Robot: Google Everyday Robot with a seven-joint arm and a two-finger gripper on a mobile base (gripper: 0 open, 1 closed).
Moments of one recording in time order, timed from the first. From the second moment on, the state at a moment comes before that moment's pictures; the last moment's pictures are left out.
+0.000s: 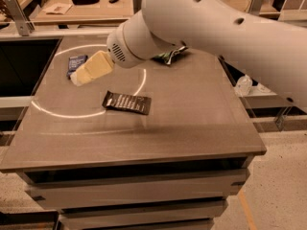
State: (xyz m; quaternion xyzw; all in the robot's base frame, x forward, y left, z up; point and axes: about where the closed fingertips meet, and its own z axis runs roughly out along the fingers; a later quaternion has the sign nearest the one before) arm 0.574 0.111 0.946 -0.42 0.79 0.19 0.40
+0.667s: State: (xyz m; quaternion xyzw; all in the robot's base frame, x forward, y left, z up) arm 0.577 0.123 0.943 -0.39 0.80 0.20 0.41
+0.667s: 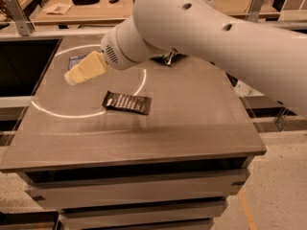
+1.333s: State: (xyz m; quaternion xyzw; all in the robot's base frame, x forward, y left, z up) arm 0.593 0.189 0.942 -0.38 0.78 0.17 0.47
